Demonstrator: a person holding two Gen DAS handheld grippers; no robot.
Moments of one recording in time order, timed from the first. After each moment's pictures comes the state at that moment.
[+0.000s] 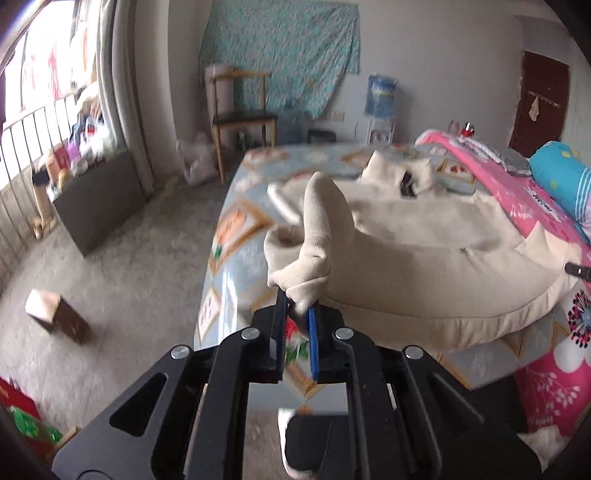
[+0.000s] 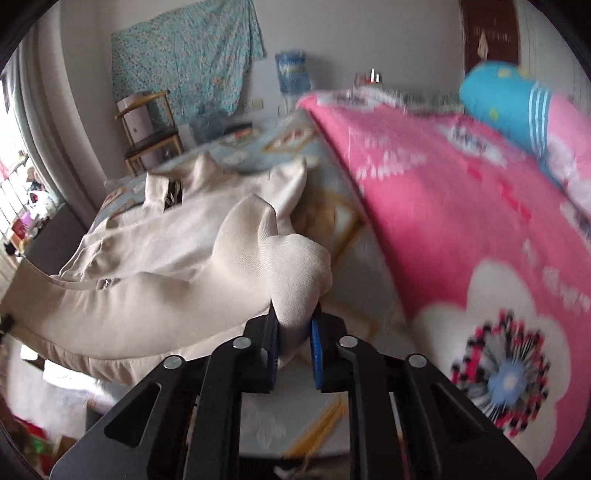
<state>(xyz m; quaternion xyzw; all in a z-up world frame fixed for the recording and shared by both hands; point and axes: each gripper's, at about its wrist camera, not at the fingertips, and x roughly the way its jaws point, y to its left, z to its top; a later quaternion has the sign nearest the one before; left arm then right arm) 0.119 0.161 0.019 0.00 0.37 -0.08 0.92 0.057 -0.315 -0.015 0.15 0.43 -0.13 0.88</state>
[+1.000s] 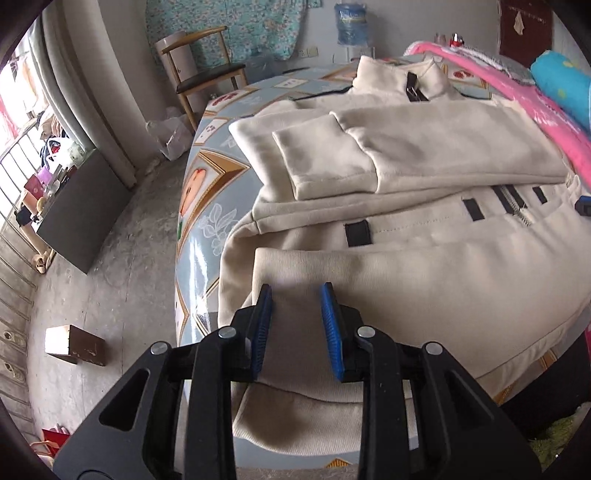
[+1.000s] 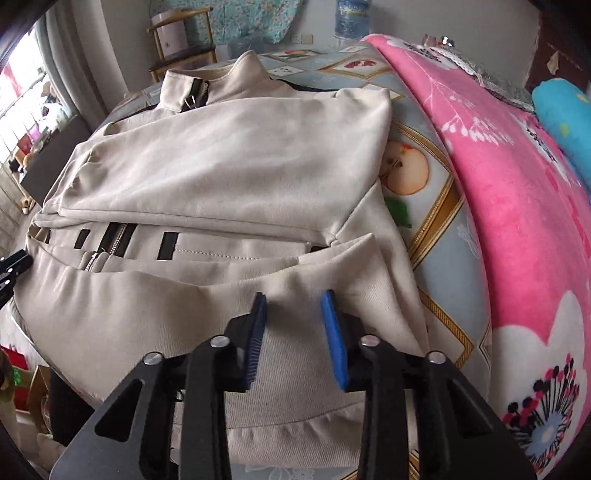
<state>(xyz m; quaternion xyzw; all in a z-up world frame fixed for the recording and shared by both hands) 0.198 0.117 -0.052 0.13 0.44 -0.10 0.88 0.147 -0.271 -0.060 0.03 0.50 -0.07 0.86</state>
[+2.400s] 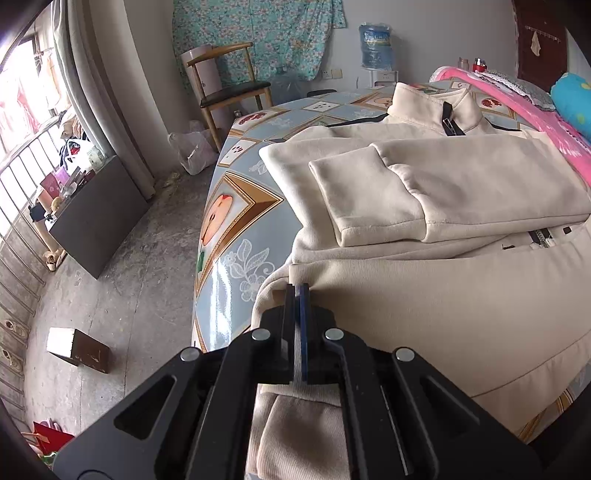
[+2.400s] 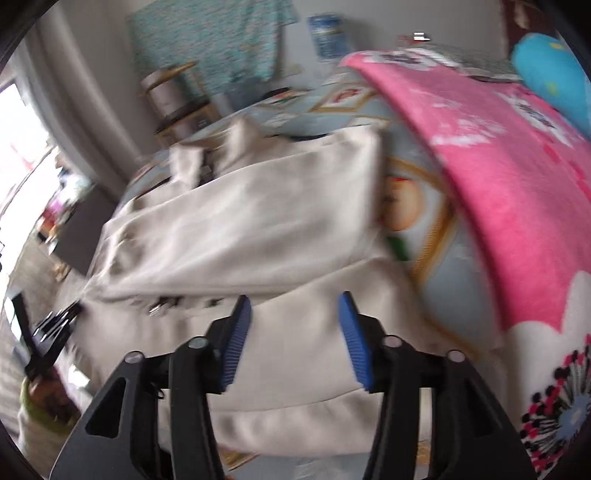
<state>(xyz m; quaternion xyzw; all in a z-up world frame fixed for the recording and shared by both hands) 0.227 0.126 -0.051 0.12 0.40 -0.06 0.91 0.155 -0.266 -0.031 0.14 0.45 0.00 0.88</state>
